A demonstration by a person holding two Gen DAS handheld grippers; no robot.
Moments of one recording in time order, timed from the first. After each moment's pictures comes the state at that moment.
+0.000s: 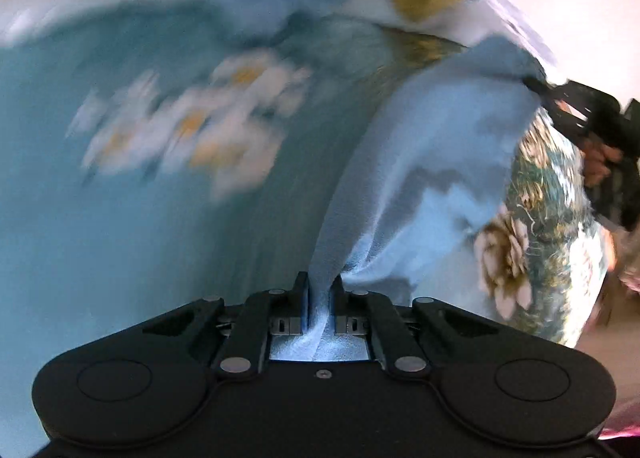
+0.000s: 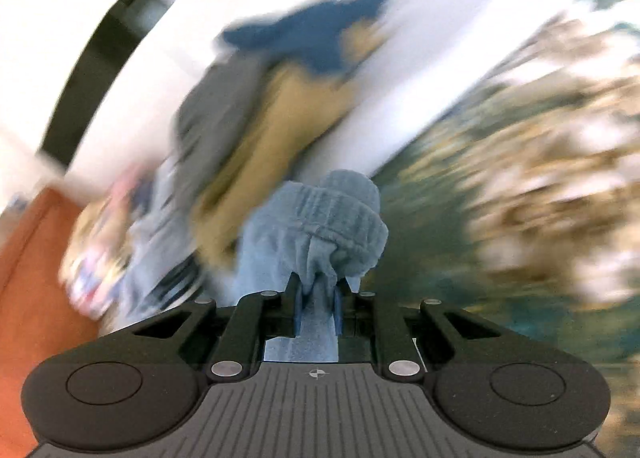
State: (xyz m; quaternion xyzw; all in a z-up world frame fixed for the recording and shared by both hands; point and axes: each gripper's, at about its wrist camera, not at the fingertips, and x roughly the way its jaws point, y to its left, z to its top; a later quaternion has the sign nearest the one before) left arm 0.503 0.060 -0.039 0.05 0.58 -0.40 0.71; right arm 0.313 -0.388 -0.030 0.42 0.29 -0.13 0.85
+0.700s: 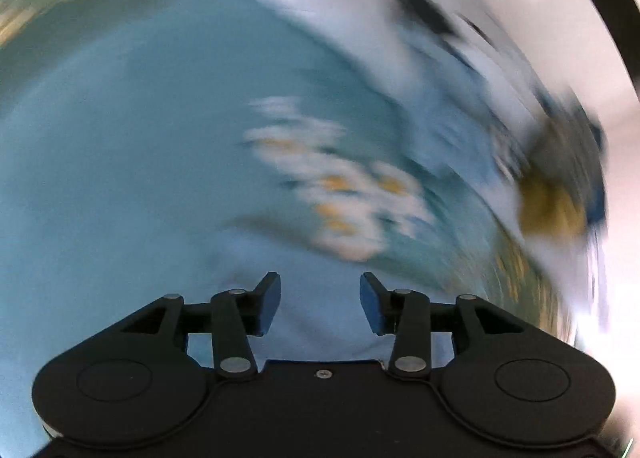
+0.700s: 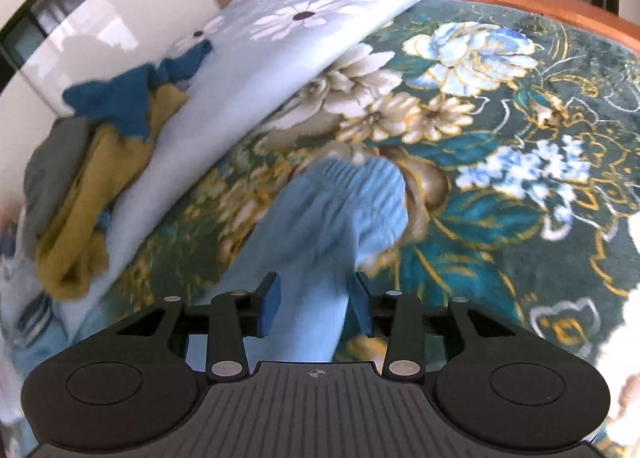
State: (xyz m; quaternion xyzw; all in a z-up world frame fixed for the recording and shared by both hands) left arm 0.417 0.160 -0.040 -0.33 0.54 0.00 0.78; right arm 0.214 -0.425 -0.043 0.36 0.35 -0.31 0.81
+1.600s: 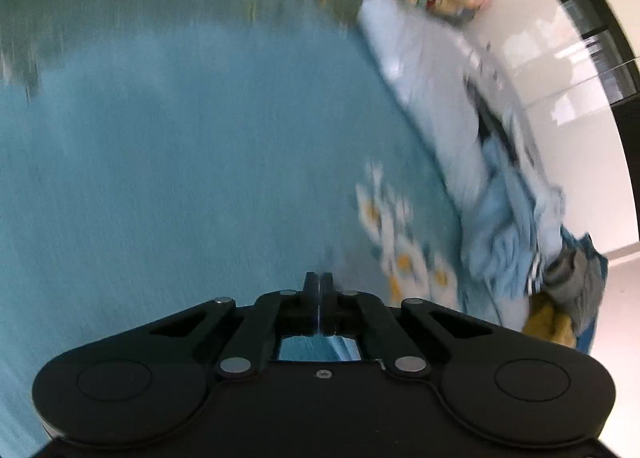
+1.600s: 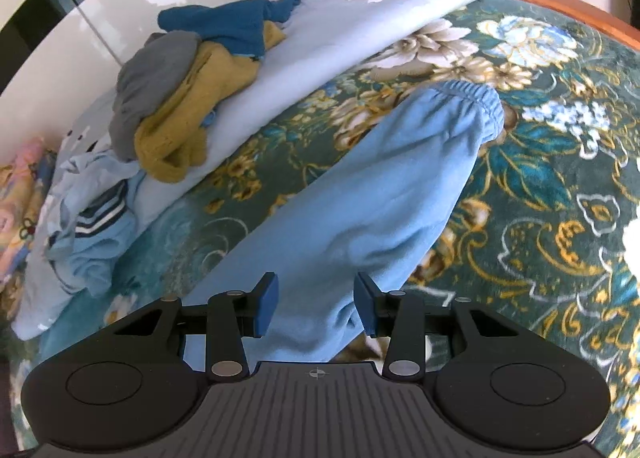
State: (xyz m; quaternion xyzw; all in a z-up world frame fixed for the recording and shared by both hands) left arm 0.411 0.227 -0.068 -0.40 0.43 0.05 0.81; right arm 0.217 -0.284 -0.002 0.35 0.37 -0.26 0.82
